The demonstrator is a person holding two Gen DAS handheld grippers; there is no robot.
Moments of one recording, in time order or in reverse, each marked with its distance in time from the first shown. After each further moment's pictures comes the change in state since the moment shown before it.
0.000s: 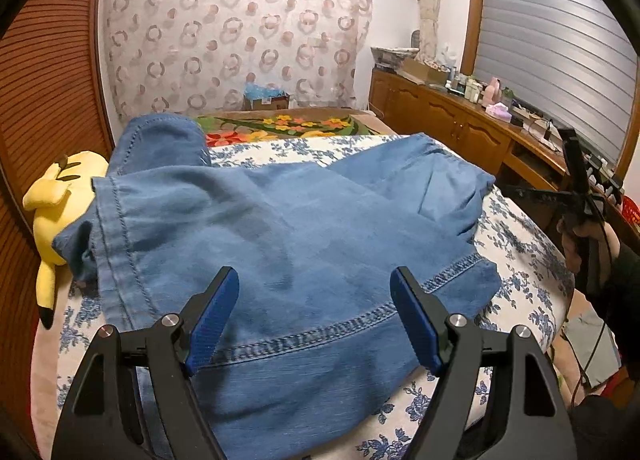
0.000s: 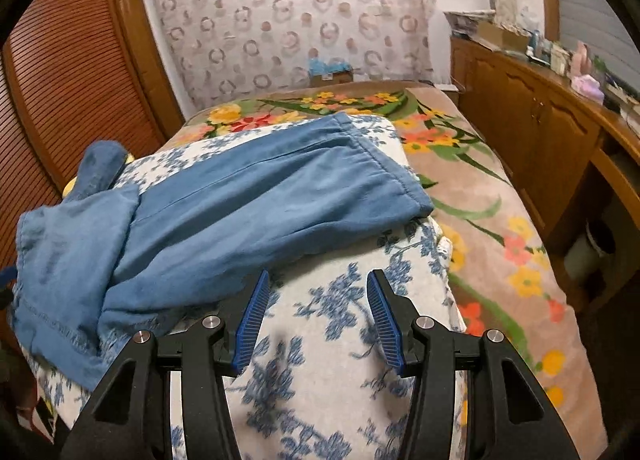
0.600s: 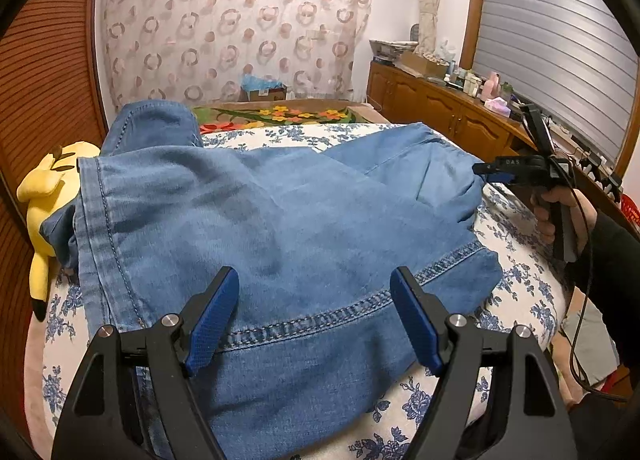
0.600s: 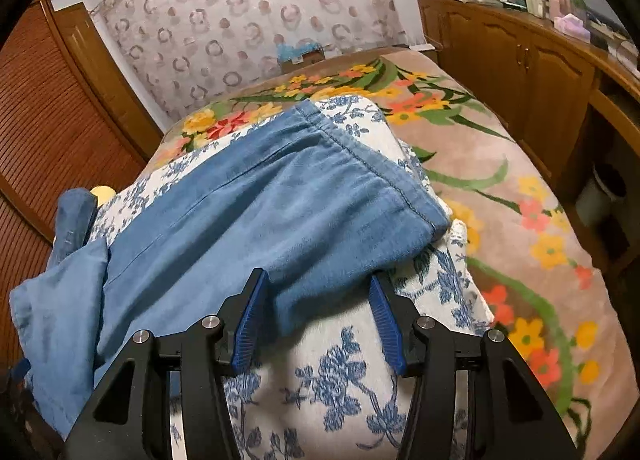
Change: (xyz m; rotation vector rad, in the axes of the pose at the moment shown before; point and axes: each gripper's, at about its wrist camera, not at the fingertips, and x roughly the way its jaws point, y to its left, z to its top) left arm 0.010 -0.004 -0.010 -0.009 0.021 -0.010; right arm 0.054 -0.024 0.039 0.182 0.064 0.004
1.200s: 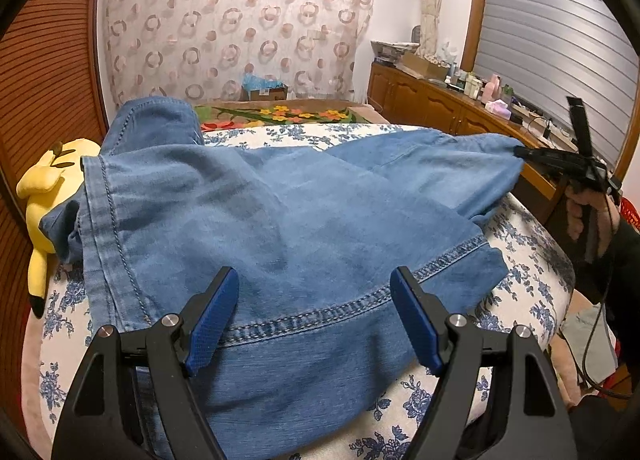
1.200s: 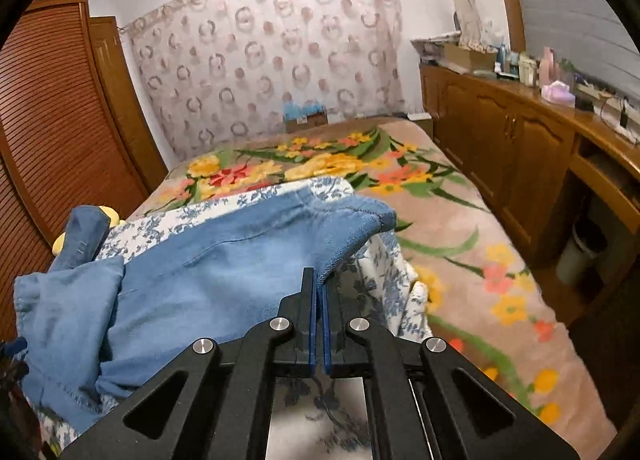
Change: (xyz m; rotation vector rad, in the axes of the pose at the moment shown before) left arm -0.002 0.000 -0.005 -0.012 -0.005 -0.005; right arm -0.082 -0.018 -0.018 -0.112 -0.235 -0.041
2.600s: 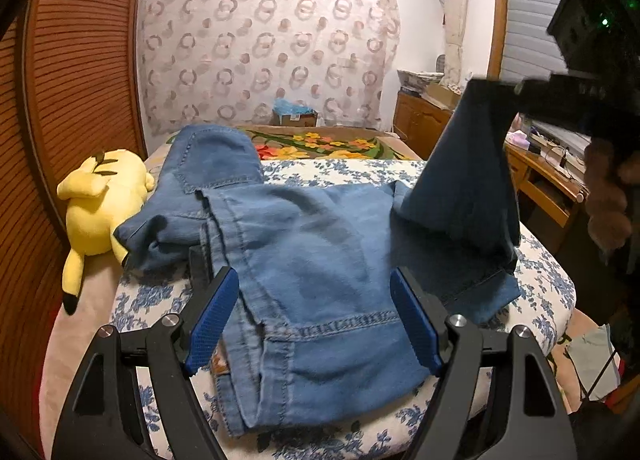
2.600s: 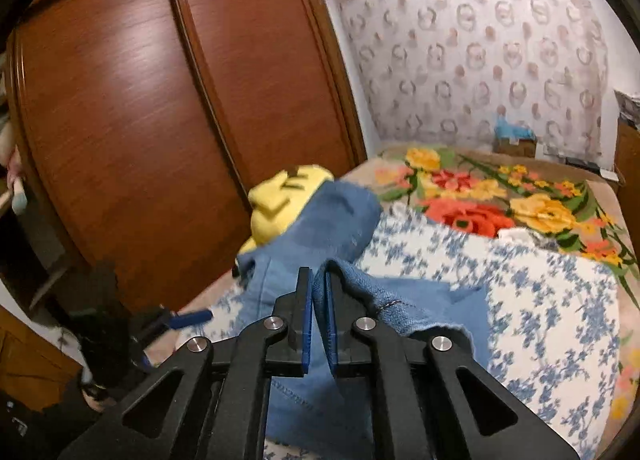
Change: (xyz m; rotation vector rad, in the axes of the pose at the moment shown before) left arm -0.057 0.042 0.001 -0.052 -0.087 0.086; right arm -0.034 0.253 0.025 -0.350 0.092 0.611
